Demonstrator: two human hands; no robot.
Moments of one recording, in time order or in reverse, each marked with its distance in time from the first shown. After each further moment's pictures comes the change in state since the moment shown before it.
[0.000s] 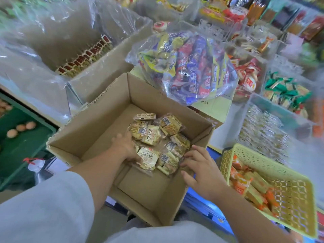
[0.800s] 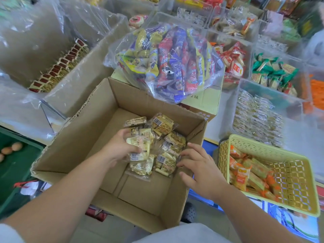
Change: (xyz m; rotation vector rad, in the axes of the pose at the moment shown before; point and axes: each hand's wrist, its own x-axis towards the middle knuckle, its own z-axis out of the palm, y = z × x) left_hand -0.022 0.008 -0.044 -0.847 -0.147 0.156; right_hand 0.000 -0.002 0.005 0.079 0.039 0.061
